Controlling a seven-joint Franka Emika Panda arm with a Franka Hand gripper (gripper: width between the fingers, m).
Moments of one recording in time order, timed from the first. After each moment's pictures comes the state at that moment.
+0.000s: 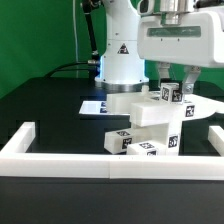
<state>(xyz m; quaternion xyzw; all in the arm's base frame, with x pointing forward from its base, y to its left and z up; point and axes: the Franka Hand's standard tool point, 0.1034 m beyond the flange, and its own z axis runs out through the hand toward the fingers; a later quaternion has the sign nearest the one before) 0.586 0.053 0.118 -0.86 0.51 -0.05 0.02</state>
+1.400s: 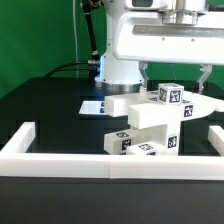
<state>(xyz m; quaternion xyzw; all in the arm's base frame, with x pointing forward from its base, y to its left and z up) 0.591 0.044 0.118 -1.00 0.00 -0.07 -0.02</state>
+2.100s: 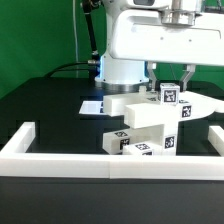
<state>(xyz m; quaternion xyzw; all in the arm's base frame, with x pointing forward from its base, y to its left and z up) 0.591 0.040 0.118 -1.00 -0.05 -0.07 -0.03</state>
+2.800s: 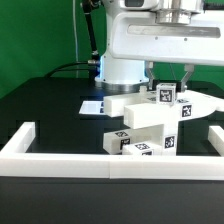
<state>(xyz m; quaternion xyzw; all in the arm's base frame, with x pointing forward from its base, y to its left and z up) 0.592 0.039 0.119 -0.97 0.22 -0.08 -0.01</state>
